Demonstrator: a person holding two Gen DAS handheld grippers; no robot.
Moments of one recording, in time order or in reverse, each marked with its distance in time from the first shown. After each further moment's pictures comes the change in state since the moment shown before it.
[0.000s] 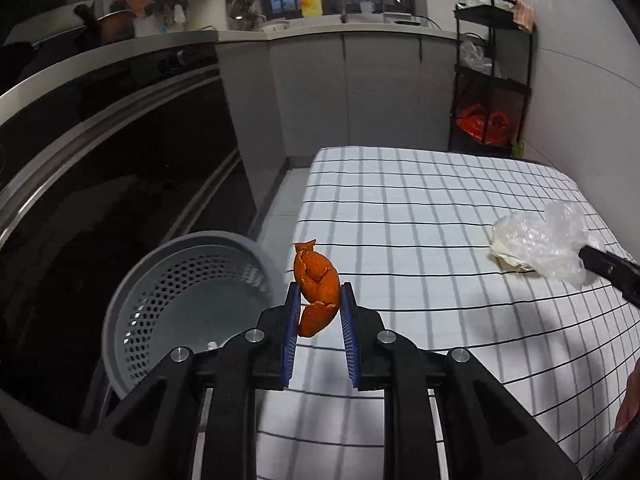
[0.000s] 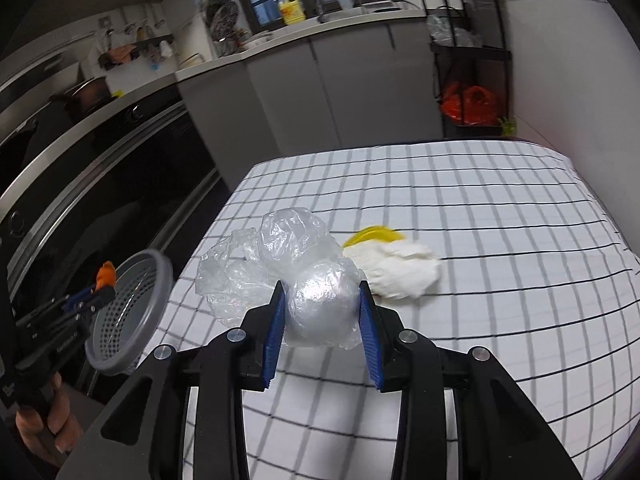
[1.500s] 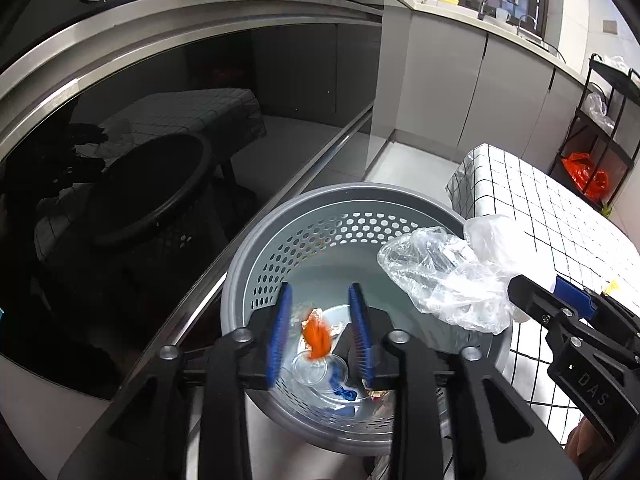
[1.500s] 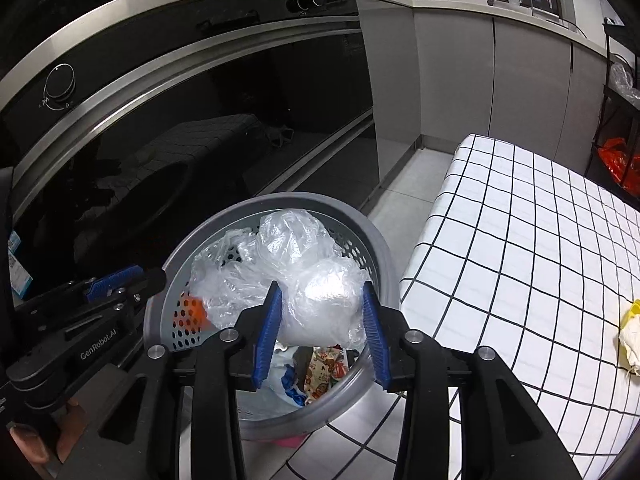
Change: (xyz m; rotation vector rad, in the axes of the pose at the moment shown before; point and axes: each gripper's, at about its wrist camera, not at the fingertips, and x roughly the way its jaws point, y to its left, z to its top) left arm 0.044 0.191 -0.029 -0.320 0.130 0.168; right arm 0.151 0.257 0.000 -0.313 0.157 0.221
